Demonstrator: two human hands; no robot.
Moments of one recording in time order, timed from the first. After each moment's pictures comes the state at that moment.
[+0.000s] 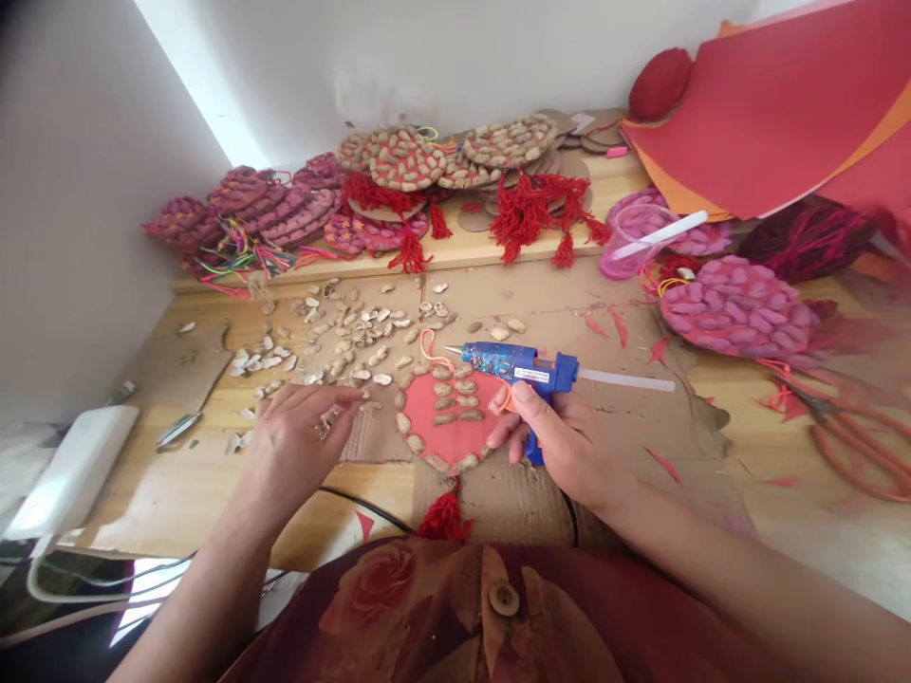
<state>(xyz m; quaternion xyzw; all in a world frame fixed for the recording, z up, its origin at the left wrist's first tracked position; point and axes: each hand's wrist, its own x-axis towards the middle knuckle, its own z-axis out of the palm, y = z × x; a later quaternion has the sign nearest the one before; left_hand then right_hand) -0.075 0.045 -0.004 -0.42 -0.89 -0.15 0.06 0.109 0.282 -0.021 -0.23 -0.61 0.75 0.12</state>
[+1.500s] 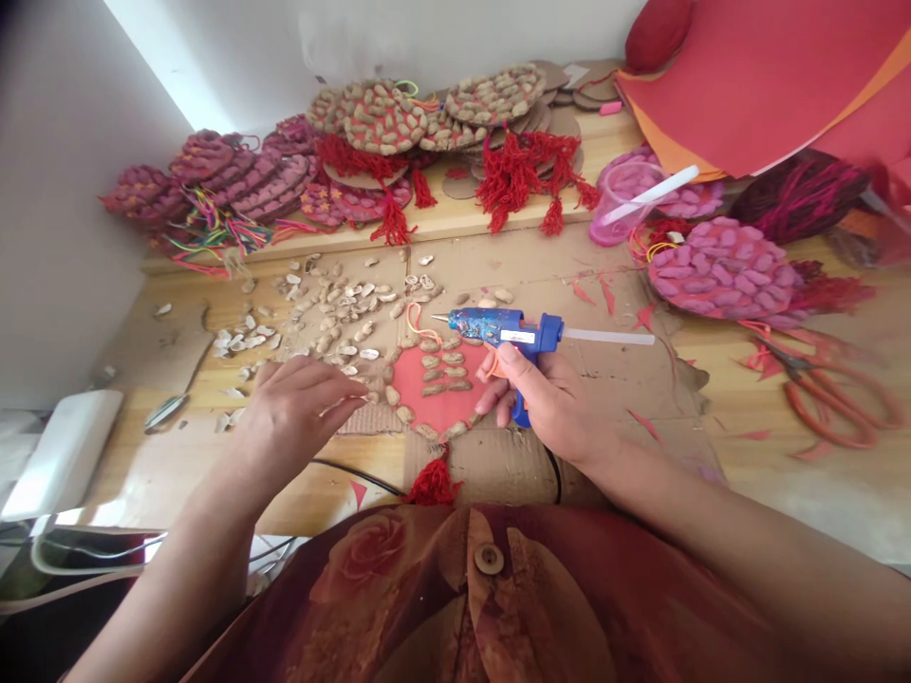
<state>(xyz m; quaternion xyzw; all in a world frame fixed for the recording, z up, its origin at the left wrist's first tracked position) -0.077 0.048 0.006 -0.57 -0.81 -0.08 0.06 0.105 0.281 -0.013 -0.23 -0.61 0.75 0.12</state>
